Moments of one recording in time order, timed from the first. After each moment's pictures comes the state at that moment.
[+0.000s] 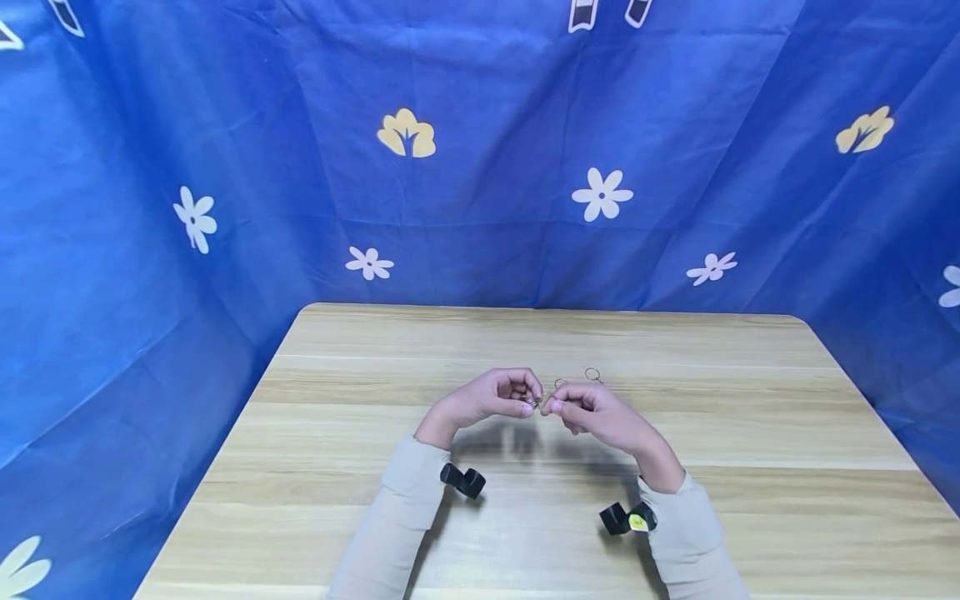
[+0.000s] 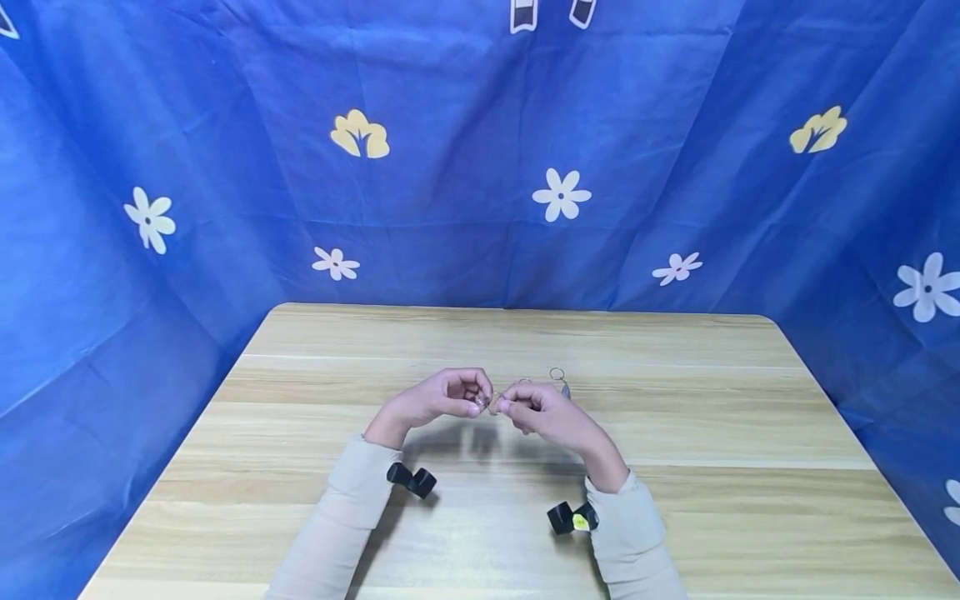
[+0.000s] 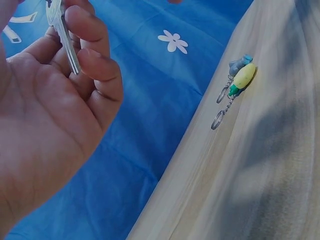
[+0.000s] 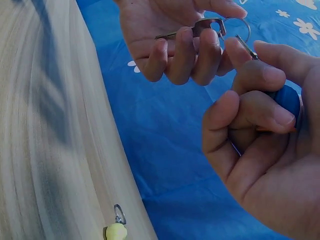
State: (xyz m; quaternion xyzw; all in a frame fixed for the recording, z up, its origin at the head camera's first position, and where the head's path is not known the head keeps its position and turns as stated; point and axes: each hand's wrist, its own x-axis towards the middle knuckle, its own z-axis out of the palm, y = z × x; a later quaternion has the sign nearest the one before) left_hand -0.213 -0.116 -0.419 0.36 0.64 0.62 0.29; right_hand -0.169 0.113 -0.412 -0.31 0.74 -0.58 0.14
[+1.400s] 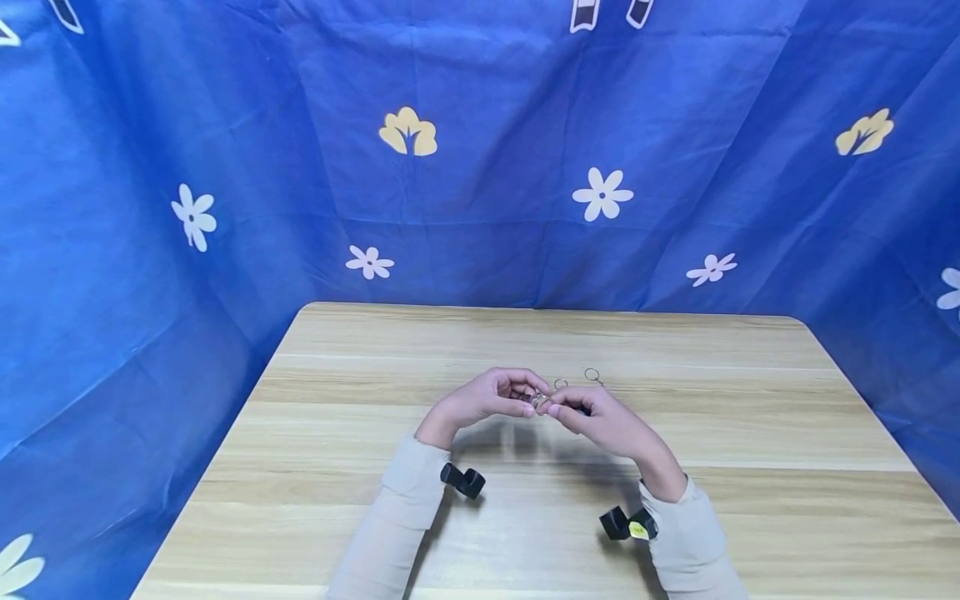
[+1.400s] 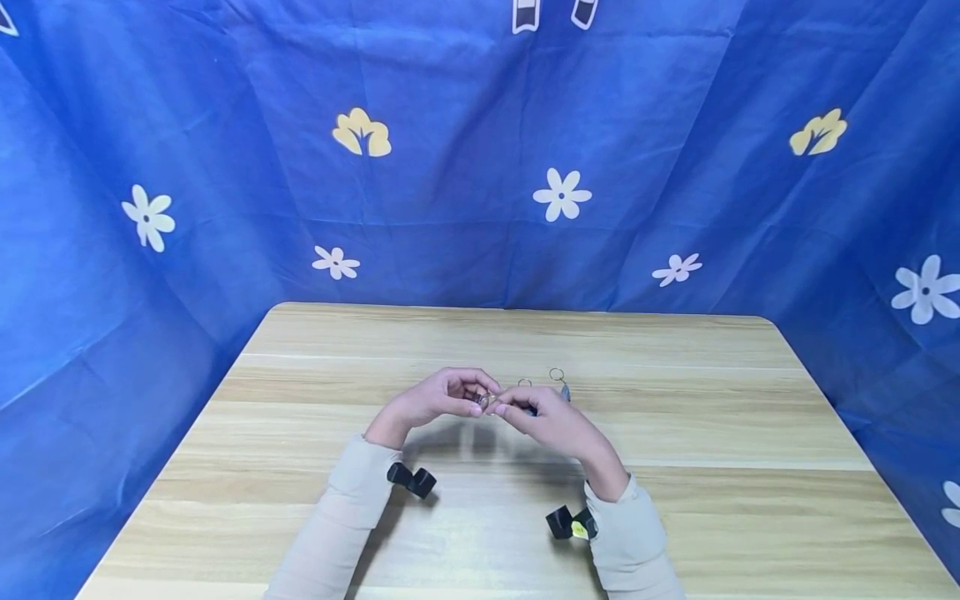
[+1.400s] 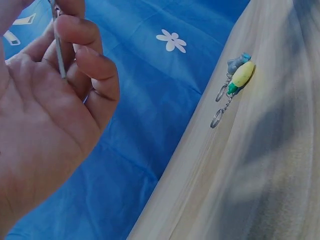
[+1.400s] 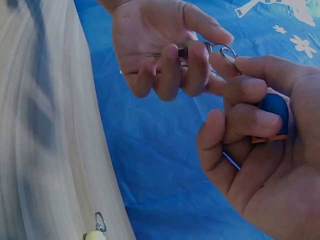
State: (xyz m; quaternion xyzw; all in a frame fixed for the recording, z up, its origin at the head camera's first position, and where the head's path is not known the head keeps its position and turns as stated) left_hand -0.214 -0.116 -0.423 0.35 0.63 0.63 0.29; right_hand -0.160 0.109 -0.402 -0.31 0.81 -0.50 0.08
